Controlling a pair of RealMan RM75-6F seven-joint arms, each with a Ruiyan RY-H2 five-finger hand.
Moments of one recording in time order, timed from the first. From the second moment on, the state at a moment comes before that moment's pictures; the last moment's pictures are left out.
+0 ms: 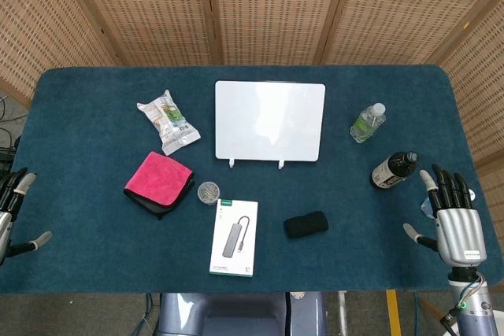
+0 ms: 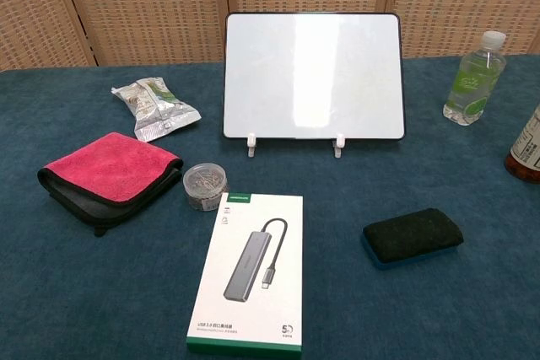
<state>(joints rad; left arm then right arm) -0.09 -1.08 0.00 -1.52 1.61 1.56 -0.14 0.20 -1.22 -0.02 -1.56 -1.48 1.65 -0.07</state>
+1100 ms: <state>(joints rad) -0.11 -1.08 0.00 -1.54 1.57 1.49 -0.13 0.53 -1.21 -0.06 -1.52 -1.85 1.12 0.12</state>
